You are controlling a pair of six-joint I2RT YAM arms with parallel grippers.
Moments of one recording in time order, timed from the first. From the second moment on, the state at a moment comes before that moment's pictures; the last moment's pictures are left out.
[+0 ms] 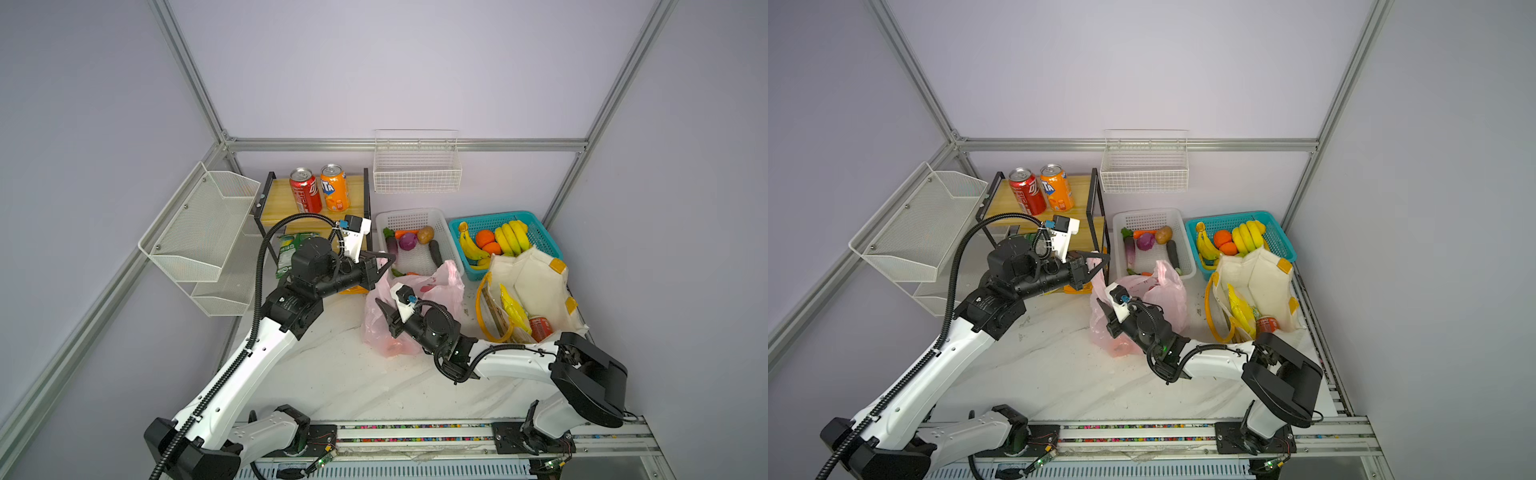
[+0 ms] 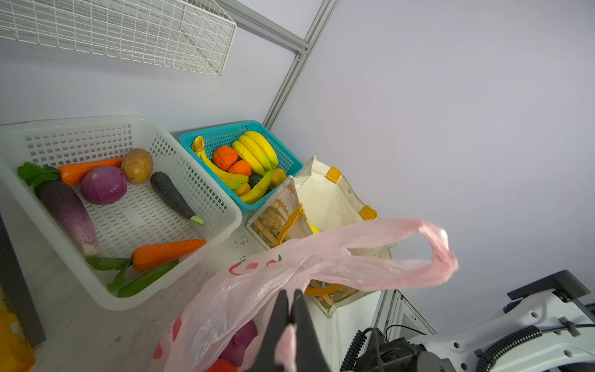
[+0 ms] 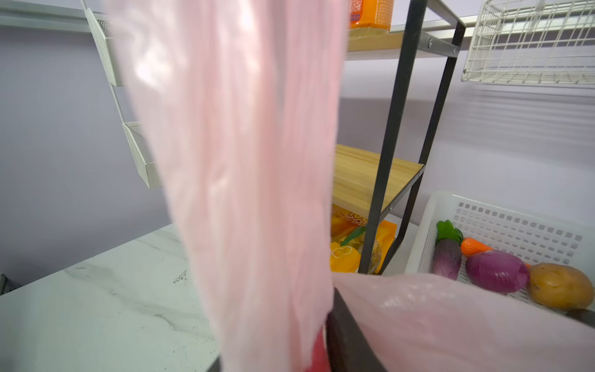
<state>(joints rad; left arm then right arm) -0.47 1.14 1.24 -0.27 0.48 -0.47 1.04 1.57 0.76 0.85 0.20 0.00</state>
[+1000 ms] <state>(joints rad) -0.43 1.06 1.25 -0.49 0.69 0.01 0.99 1.50 0.74 0.78 -0.03 0.07</state>
